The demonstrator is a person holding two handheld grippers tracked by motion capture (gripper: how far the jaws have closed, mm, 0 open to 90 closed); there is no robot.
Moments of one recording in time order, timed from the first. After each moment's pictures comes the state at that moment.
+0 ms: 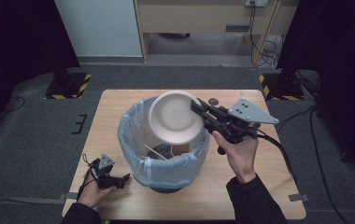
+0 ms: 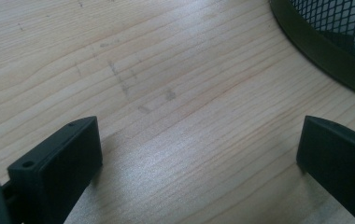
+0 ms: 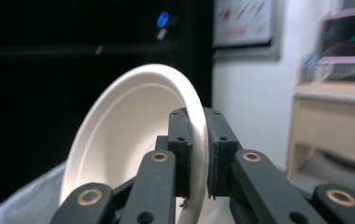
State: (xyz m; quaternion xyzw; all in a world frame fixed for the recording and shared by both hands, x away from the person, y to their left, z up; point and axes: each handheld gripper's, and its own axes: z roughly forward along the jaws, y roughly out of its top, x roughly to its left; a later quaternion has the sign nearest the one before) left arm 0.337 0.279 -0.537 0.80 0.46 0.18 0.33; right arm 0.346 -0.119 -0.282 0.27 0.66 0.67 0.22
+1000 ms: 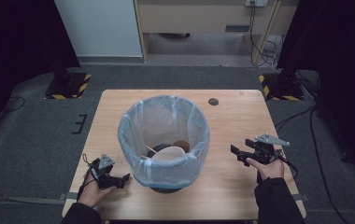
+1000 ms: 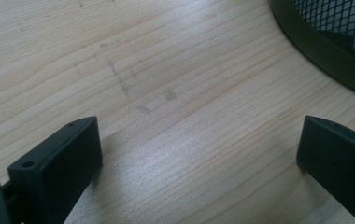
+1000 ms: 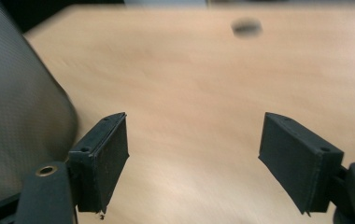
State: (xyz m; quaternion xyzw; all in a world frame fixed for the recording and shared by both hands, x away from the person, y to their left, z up) left arm 0.337 0.279 -0.537 0.80 0.46 0.18 0.33; right arm 0.381 -0.260 -0.475 0.50 0.71 0.46 0.18
